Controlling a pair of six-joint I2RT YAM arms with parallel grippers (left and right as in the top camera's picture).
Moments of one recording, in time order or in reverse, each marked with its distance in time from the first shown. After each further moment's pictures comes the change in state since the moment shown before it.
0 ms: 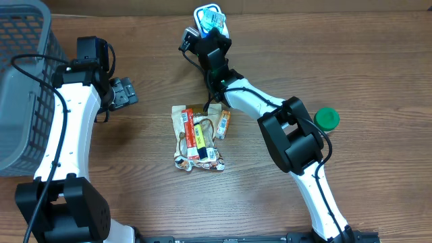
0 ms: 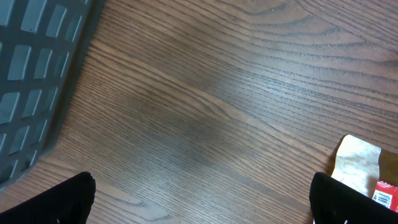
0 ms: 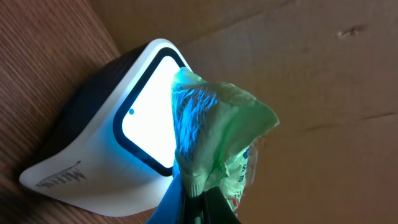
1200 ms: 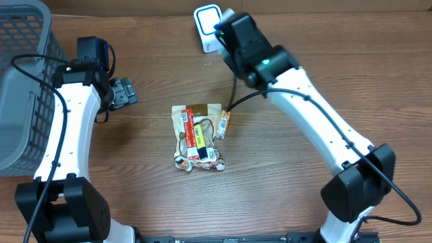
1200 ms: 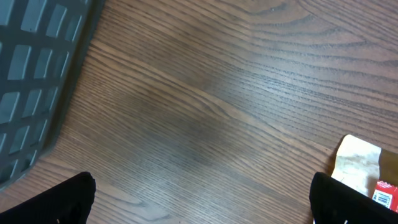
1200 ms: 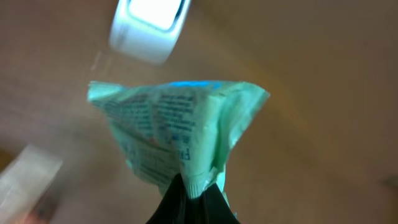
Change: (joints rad) left arm 0.000 0.000 0.000 0.000 0.000 0.000; right arm -0.057 -0.560 0.014 -1.229 -0.223 0.734
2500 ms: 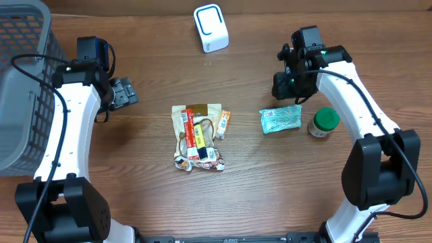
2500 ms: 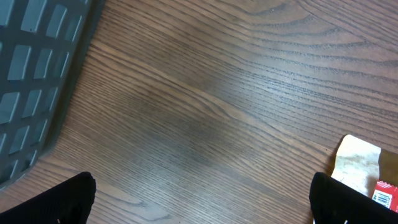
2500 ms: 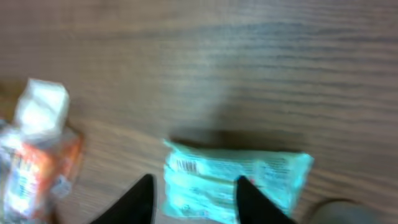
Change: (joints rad) left arm 0.000 0.000 0.000 0.000 0.000 0.000; right arm -0.349 0.002 -0.256 -0.058 -0.529 0.312
